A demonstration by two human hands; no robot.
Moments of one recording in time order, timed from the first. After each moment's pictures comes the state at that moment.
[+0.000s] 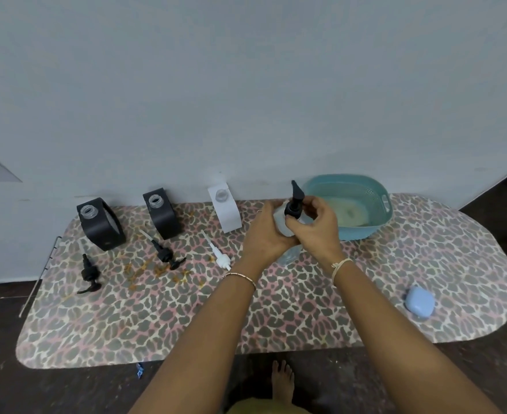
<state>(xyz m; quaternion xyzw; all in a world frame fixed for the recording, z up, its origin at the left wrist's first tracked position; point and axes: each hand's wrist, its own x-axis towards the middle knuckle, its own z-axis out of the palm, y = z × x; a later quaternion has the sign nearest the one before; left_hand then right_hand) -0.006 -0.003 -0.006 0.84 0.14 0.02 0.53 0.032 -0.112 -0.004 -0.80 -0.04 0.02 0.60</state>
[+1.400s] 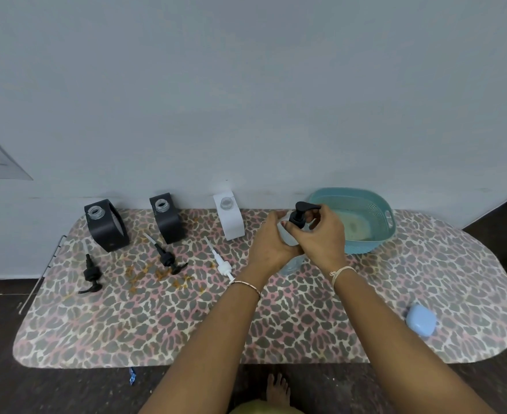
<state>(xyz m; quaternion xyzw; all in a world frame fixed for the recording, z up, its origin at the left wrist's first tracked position) -0.004 -0.009 -0.003 0.81 0.17 0.01 0.56 0.033 -0.112 0.014 -0.87 -0.06 -0.01 0.49</state>
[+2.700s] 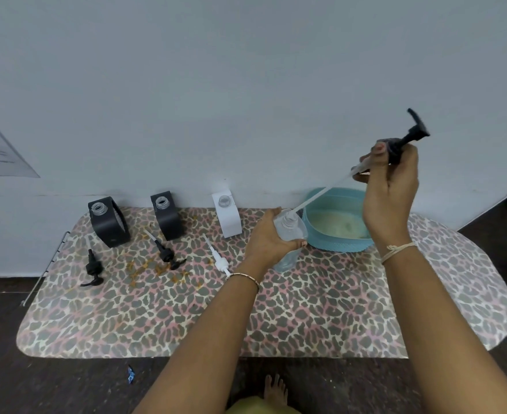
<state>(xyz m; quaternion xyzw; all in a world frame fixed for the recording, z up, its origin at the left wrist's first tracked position) -0.009 -0.015 0.003 0.84 0.17 0.01 0.52 0.052 -0.166 0.110 -0.71 -0.11 -0.22 0.66</state>
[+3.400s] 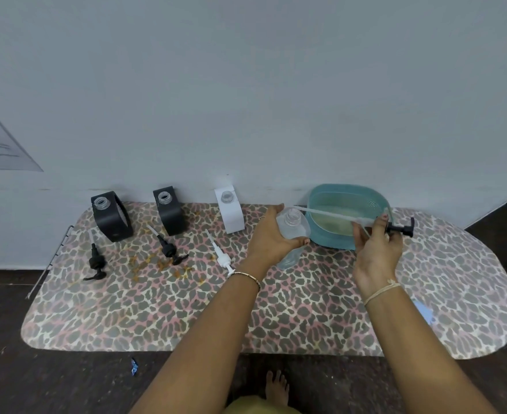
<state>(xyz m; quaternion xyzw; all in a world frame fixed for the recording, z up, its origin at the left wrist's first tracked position) -0.012 -0.017 0.007 0.83 0.17 0.01 0.53 0.037 -0.181 0.005 -0.47 0.26 -0.08 0.84</state>
